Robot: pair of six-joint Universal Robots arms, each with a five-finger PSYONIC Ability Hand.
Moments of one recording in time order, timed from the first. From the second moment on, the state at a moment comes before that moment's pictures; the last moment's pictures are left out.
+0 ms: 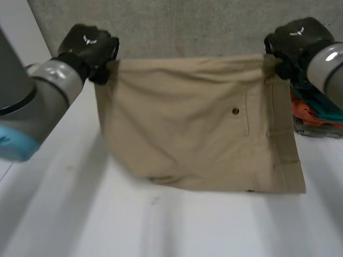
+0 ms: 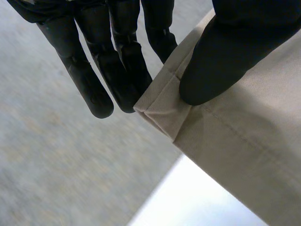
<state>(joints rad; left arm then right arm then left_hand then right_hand) 4.31 -1.92 -1.15 3.14 -1.48 3.64 1.86 -1.20 1.00 0.24 1.45 2.60 1.13 1.19 1.19 1.20 1.01 1.08 1.18 1.19 1.20 1.01</state>
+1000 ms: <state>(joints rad) 4.20 -1.57 -1.92 3.07 -1.67 3.70 1.95 -1.28 1.63 -0.01 1.43 2.47 1.13 1.20 1.19 1.20 1.02 1.10 1.18 1.19 1.20 1.02</state>
